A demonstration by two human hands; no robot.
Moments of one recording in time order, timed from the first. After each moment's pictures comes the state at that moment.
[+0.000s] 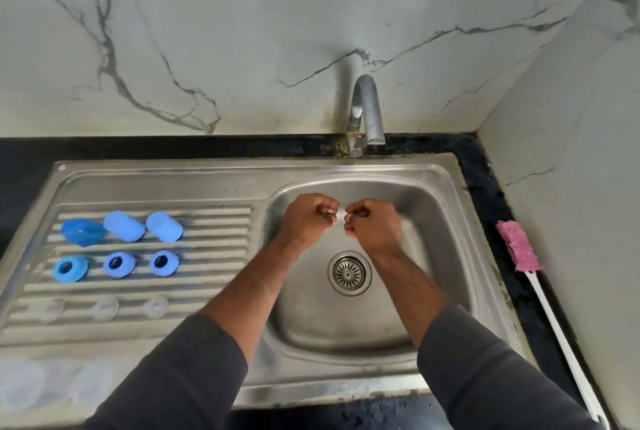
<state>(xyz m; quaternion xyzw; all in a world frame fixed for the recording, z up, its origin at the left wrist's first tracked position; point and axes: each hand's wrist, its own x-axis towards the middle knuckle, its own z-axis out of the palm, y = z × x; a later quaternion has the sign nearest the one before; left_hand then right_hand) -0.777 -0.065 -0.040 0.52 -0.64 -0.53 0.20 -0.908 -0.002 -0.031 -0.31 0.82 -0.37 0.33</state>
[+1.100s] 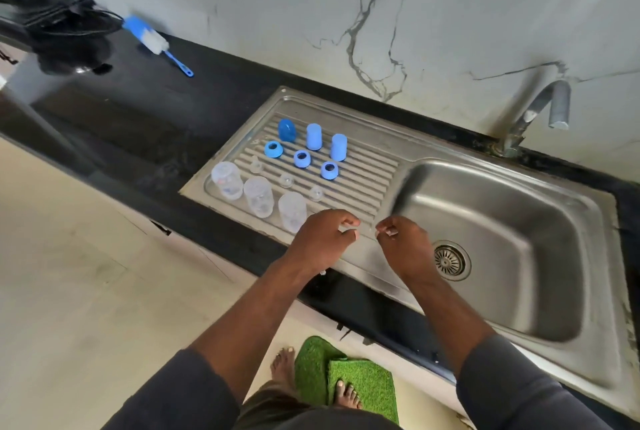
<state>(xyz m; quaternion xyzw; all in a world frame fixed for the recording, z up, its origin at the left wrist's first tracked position) -0.547 0.157 0.015 0.63 -0.63 -0.39 0.24 -0.727 0.128 -0.031 -0.61 0.69 -0.23 0.31</state>
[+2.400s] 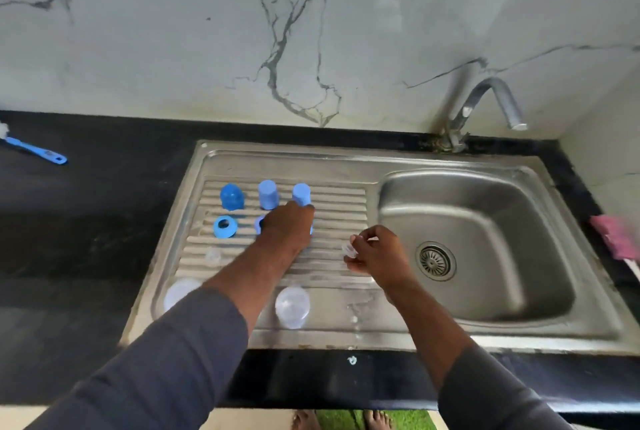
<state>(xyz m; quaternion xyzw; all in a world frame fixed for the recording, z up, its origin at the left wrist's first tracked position) -0.477 -0.066 -0.029 0.52 -0.84 -0.15 -0.07 -0.644 0.040 -0.039 -0.27 0.71 -0.44 0.47</state>
